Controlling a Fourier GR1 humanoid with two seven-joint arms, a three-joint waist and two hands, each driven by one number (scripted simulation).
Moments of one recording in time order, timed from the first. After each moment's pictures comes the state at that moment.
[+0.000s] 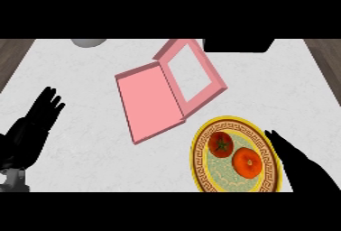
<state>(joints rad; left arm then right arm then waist) -0.02 0.45 -0.04 -1.61 0.44 0.12 0.16 0.04 -0.65 0.49 -2.16 0.44 0.11 1.04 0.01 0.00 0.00</state>
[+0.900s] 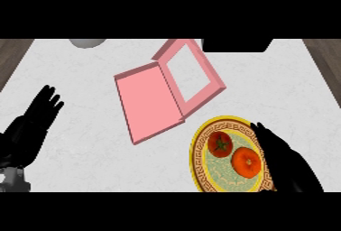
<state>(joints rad) -0.03 0.38 0.05 -1.63 0.36 0.05 0.23 0.00 -0.45 0.47 -2.06 0.61 0.24 0.98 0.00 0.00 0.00</state>
